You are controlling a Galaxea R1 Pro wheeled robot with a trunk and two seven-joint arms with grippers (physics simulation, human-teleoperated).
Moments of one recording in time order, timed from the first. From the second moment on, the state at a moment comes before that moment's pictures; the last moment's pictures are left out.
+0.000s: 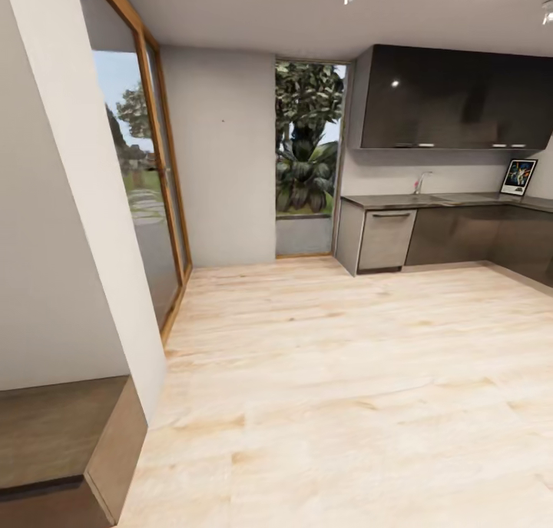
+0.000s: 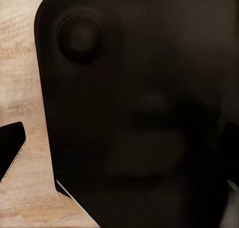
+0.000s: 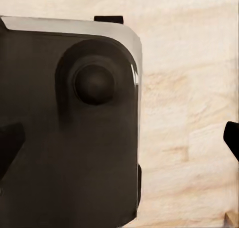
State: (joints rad) left arm 0.01 -0.03 -0.01 -0.03 0.00 0.00 0.00; right arm -0.04 -0.04 0.00 -0.04 -0.01 0.00 0.00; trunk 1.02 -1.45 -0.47
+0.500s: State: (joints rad) left arm 0.01 -0.08 -0.01 -0.27 0.00 0.06 0.00; right arm -0.16 -0.14 0.00 -0.23 0.00 0.13 0.03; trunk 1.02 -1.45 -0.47
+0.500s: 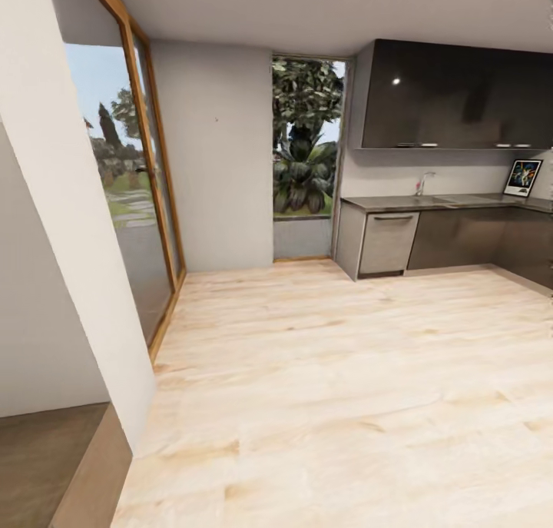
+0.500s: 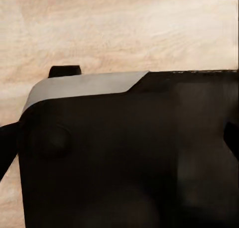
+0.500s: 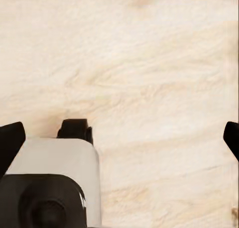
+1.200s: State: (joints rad) left arm -0.02 -0.17 -0.02 -1.27 0.01 0.73 0.00; right arm -0.53 -0.20 -0.16 -1.42 -0.01 0.99 0.04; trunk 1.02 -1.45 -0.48
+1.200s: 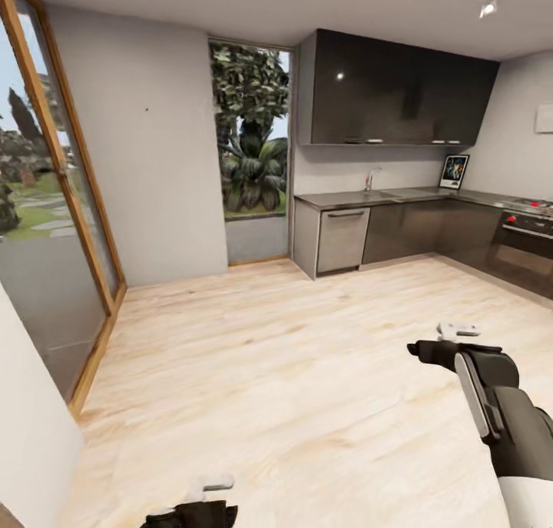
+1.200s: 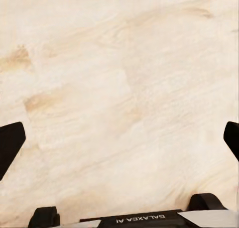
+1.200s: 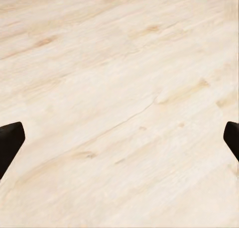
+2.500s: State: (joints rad) left arm -0.09 -0.17 -0.01 -1.54 0.05 0.96 0.00; right arm -0.54 -0.21 -0.17 -1.55 0.00 1.00 0.23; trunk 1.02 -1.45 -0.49
